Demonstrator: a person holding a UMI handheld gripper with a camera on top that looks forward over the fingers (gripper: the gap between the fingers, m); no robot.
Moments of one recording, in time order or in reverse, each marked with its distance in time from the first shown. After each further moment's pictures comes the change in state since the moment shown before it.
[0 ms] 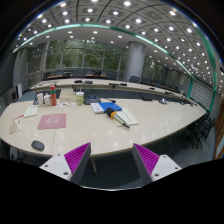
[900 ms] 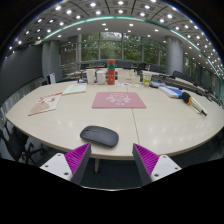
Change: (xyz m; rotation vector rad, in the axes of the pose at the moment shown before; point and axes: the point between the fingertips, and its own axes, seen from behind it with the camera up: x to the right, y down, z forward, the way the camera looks) arm -0.418 0.134 0.126 -0.045 -0.407 -0.078
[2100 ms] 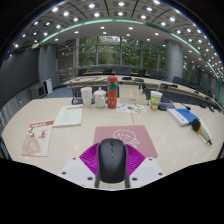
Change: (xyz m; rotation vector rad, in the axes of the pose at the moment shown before) arm -0.021 -0.194 0.117 0.043 0.026 0.006
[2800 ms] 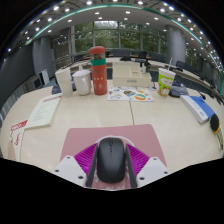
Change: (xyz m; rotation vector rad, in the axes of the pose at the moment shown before) arm 0.054 0.021 0.196 -0.178 -0.022 0.040
